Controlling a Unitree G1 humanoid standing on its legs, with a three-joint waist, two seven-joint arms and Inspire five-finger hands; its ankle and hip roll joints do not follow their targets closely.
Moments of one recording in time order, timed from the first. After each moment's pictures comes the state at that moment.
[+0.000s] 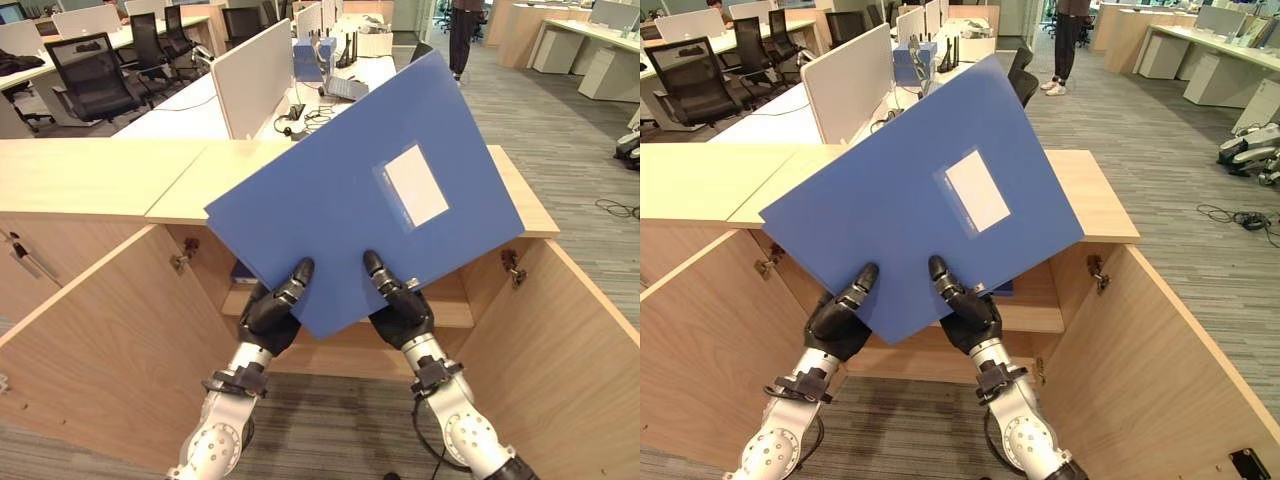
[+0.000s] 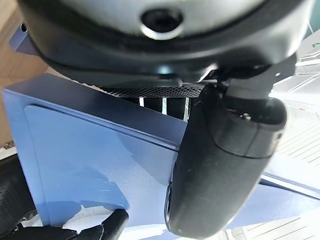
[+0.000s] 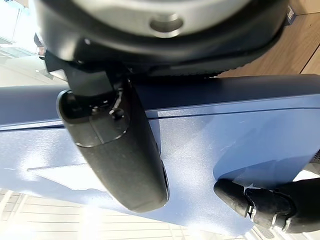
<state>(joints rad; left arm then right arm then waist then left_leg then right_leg) 0.11 0.37 -0.24 -0.11 -1.24 -0.12 -0.28 -0.05 -0.29 0.50 -0.06 1.32 -0.23 0.18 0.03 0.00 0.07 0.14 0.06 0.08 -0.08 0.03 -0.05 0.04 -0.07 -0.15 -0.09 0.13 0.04</state>
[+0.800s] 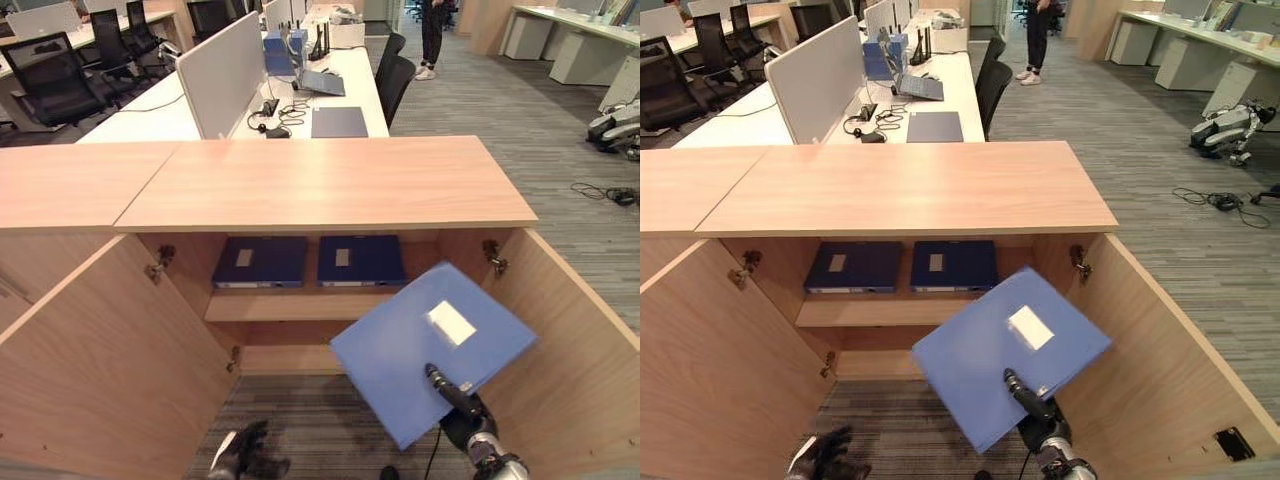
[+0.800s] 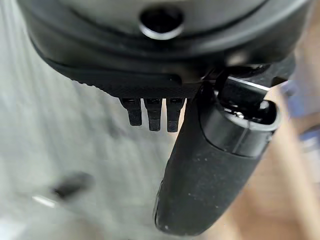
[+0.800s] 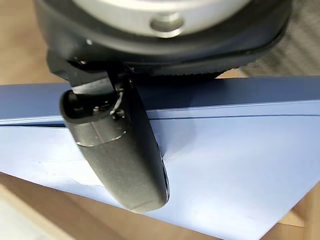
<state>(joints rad) 0.19 0.32 -0.20 0.94 0.09 -0.11 -0.01 0.30 -0.28 0.15 0.32 1.15 -0.10 0.14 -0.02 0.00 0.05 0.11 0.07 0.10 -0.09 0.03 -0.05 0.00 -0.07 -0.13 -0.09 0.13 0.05</state>
